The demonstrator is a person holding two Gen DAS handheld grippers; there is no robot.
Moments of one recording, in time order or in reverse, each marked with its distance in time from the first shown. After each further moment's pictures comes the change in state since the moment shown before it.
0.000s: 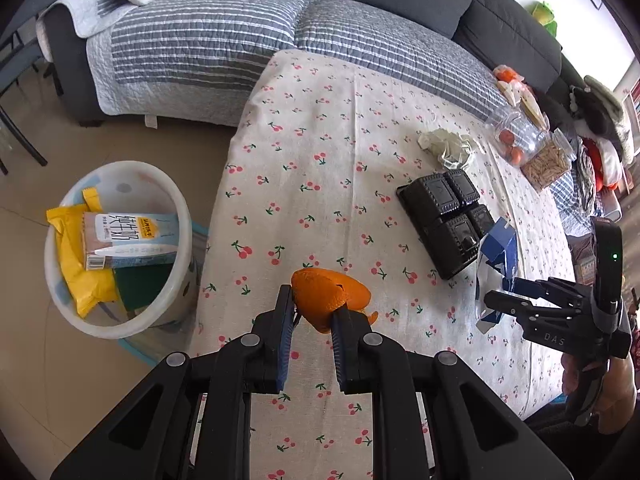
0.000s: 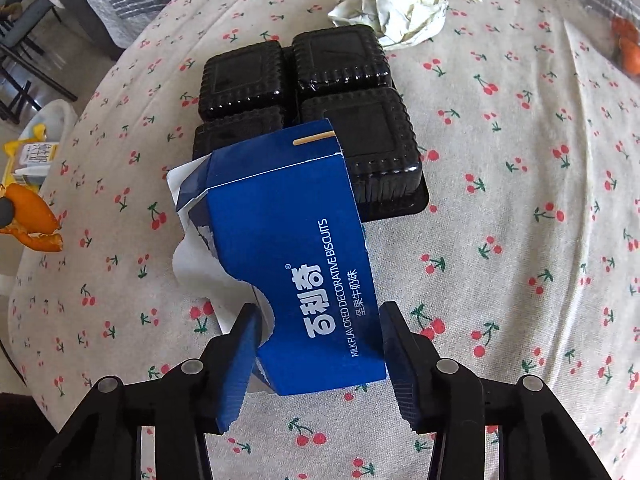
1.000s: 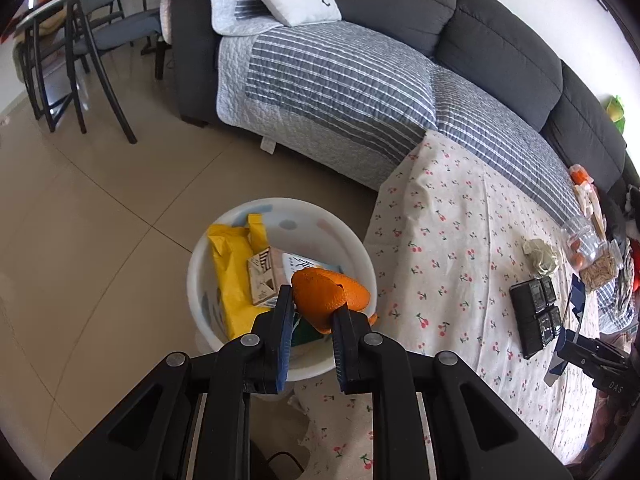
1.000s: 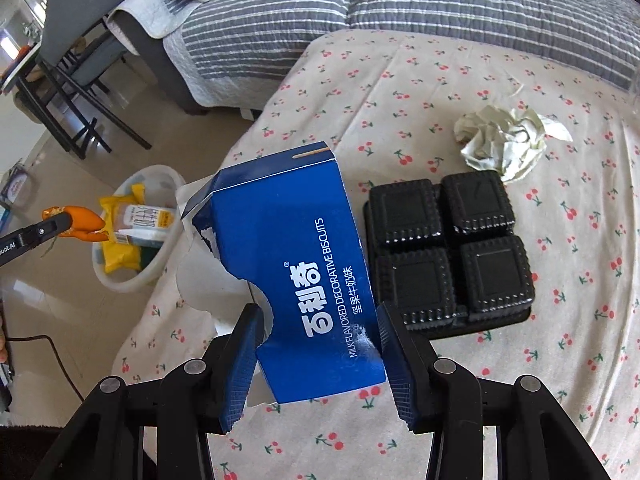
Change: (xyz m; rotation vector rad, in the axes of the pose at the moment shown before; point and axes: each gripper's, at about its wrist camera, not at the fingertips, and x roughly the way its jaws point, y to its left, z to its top) left arm -0.044 0.151 0.007 -0.262 -0.174 0.182; right arm -0.040 0.069 0.041 -0.044 -0.166 0.178
